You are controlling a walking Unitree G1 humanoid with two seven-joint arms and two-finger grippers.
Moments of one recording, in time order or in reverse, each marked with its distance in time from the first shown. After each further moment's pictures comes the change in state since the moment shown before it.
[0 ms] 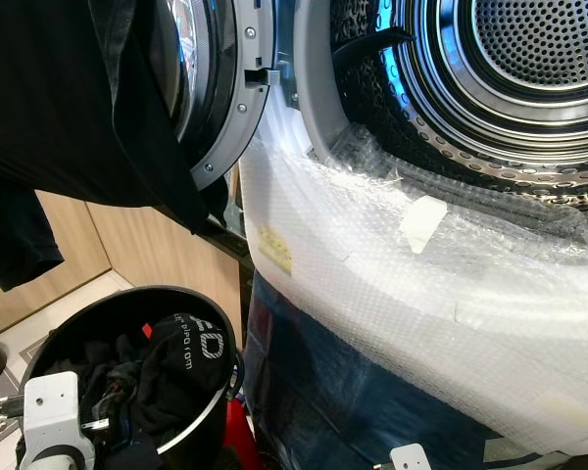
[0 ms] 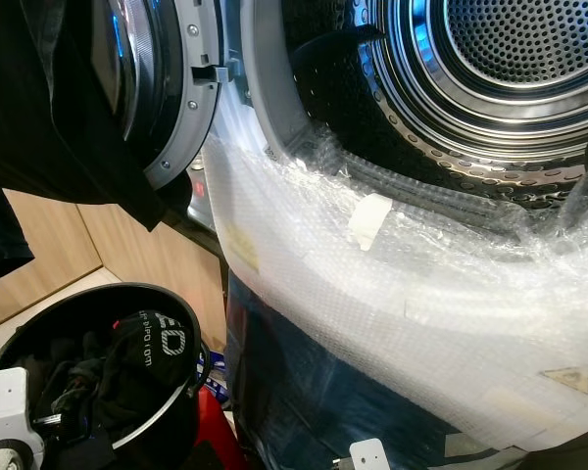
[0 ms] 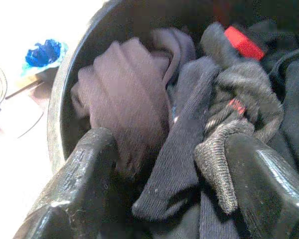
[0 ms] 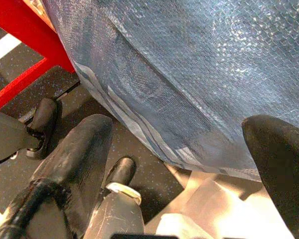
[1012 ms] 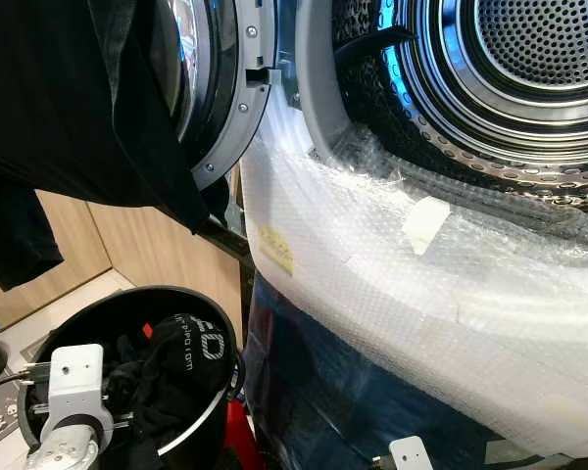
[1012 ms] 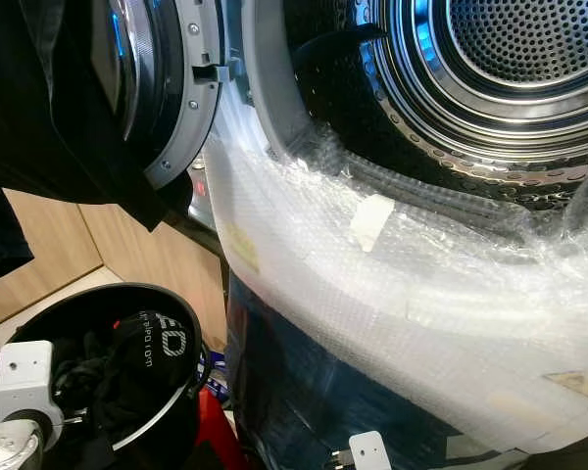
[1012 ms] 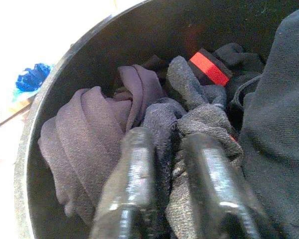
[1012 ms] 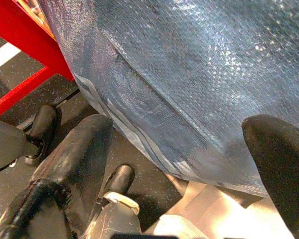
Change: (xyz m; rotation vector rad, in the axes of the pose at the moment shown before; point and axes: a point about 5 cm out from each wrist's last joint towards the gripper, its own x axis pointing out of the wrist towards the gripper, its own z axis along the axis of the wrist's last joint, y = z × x) left arm 0.005 -0.019 0.015 0.072 -0.042 -0.060; right arm 0.001 -0.001 0.010 -0.013 -0.024 -0.002
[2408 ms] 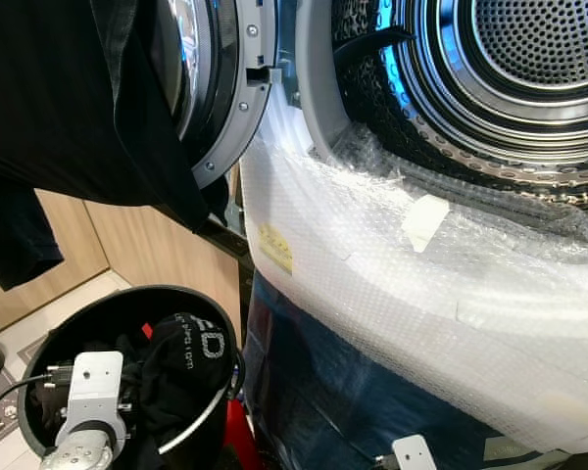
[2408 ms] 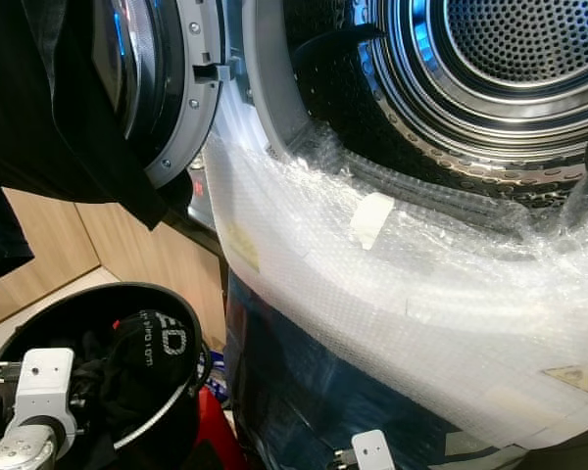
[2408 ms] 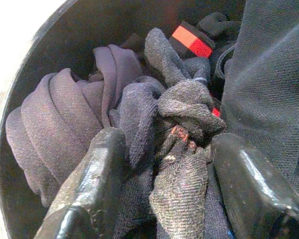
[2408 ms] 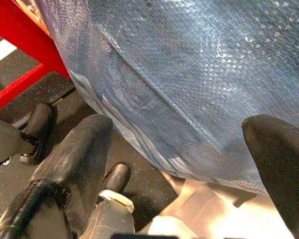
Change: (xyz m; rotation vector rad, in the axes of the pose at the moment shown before) left arm 0.000 -0.011 -0.009 0.074 0.057 -0.042; right arm -0.001 -0.005 -0.001 -0.017 -0.003 -0.002
